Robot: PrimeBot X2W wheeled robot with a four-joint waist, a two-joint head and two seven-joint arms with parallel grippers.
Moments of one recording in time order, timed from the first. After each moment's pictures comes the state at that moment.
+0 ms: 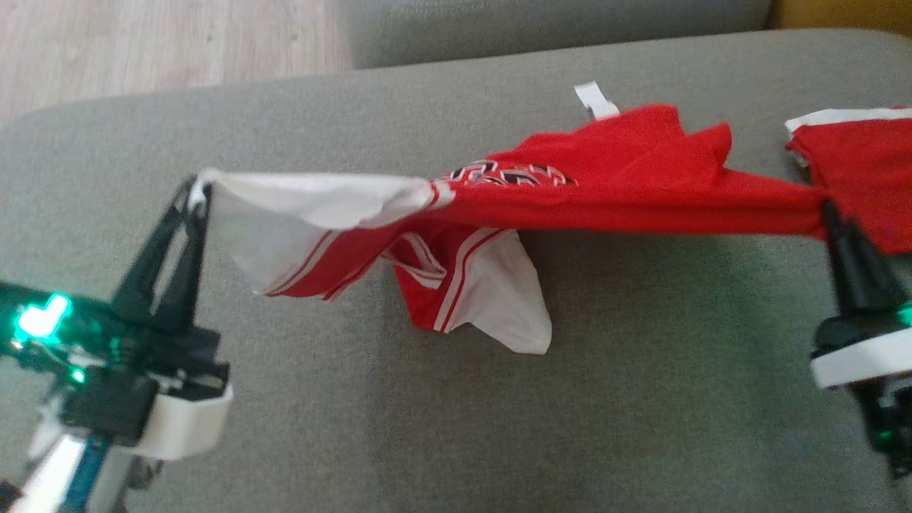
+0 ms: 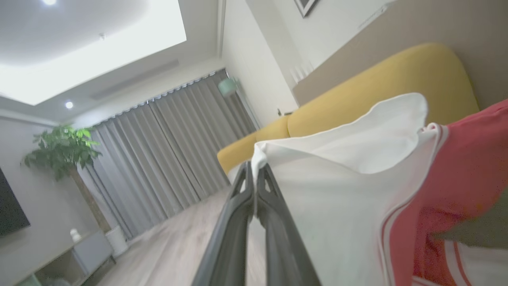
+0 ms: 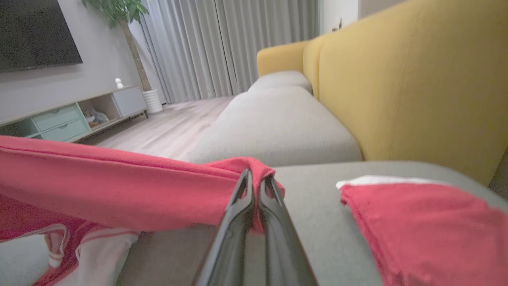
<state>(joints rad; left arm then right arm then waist) -0.18 0.53 -0.35 -0.17 -0.08 0.19 -0.24 -0.14 -0.44 0.17 0.21 0.57 0.13 -0.20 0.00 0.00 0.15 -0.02</state>
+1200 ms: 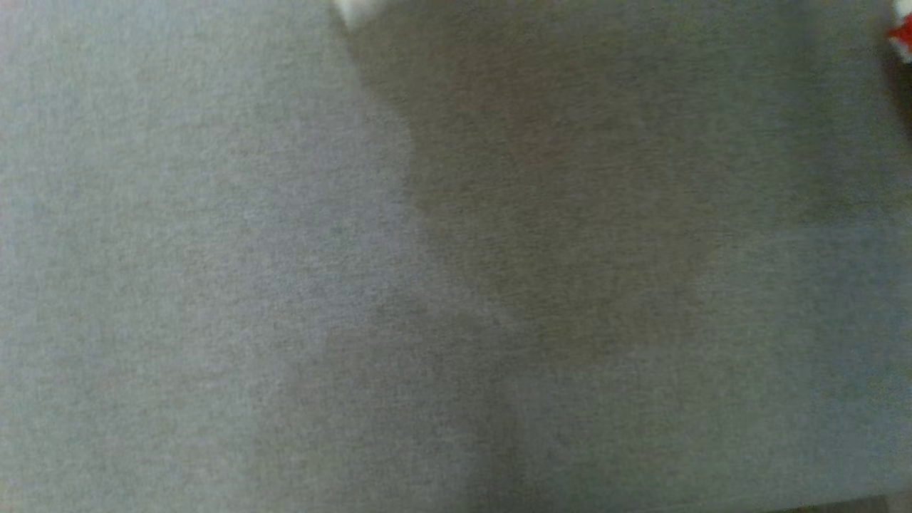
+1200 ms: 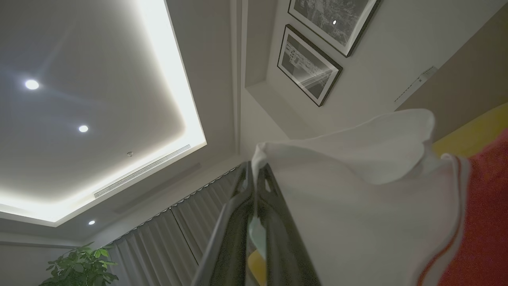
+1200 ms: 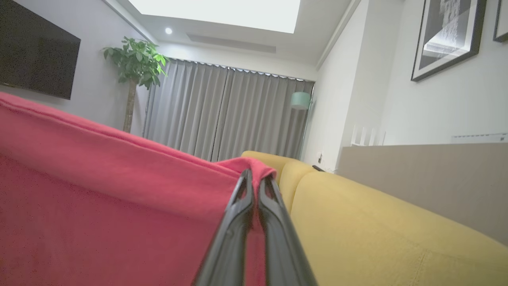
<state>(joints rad) -1.54 0.47 -0.40 0.35 -0.08 -0.10 -0.26 -1.18 -0.51 0.14 0.31 0.36 0.13 -0.06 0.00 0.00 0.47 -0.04</state>
